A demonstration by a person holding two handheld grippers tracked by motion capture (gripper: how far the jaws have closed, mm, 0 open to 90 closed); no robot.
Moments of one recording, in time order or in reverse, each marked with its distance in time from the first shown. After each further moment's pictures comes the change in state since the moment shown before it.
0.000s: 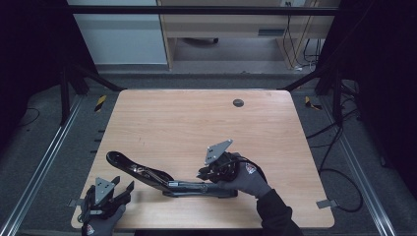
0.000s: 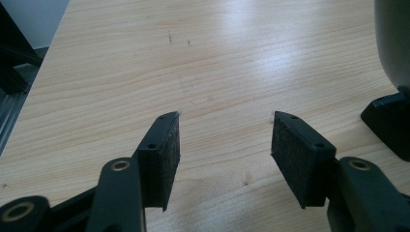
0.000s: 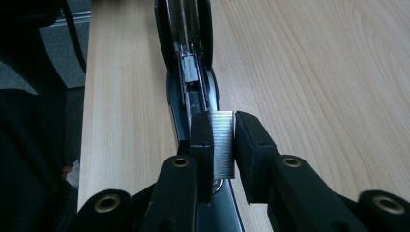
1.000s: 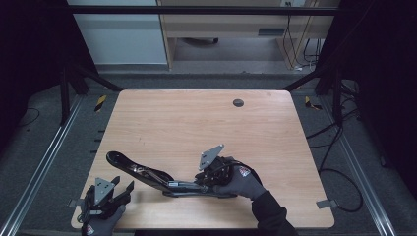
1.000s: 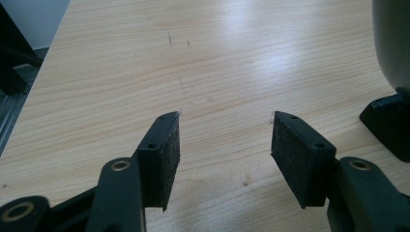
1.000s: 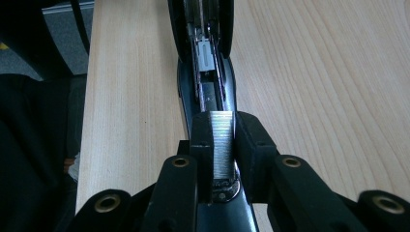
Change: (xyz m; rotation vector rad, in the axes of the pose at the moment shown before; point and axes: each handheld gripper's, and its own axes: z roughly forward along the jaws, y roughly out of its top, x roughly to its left) left arm 0.000 0.000 -0.001 -0.004 -0.001 -0.003; right arm 0.004 -0.003 0.023 0.049 0.046 -0.017
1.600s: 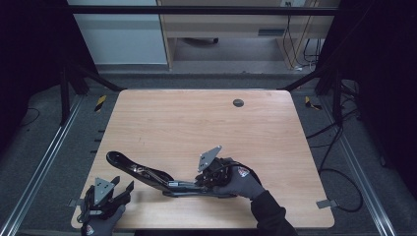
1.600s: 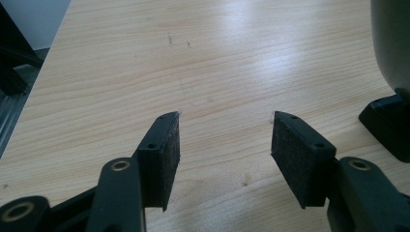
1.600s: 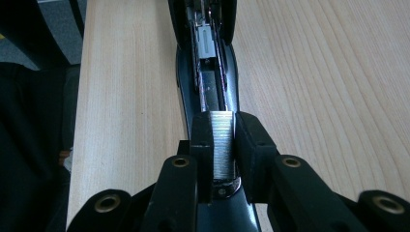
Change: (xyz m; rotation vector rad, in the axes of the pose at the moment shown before) left arm 0.000 0.000 -0.001 -0.004 -0.001 -0.001; right arm -0.001 -0.003 0.007 0.036 0.000 -0.011
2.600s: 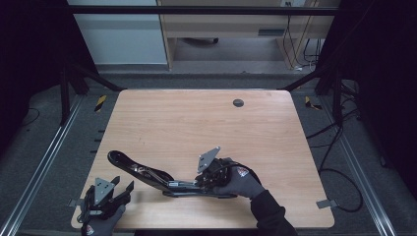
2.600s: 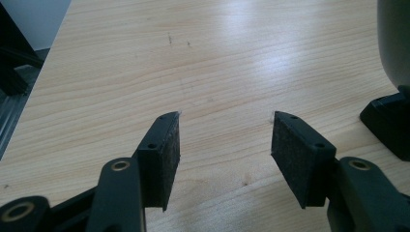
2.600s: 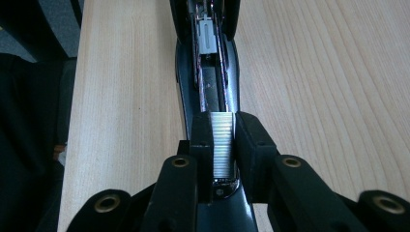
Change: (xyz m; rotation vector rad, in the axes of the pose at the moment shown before) left arm 0.000 0.000 0.000 0.002 0.000 0.003; right arm -0.001 -0.001 0.004 0.011 0.005 -0.025
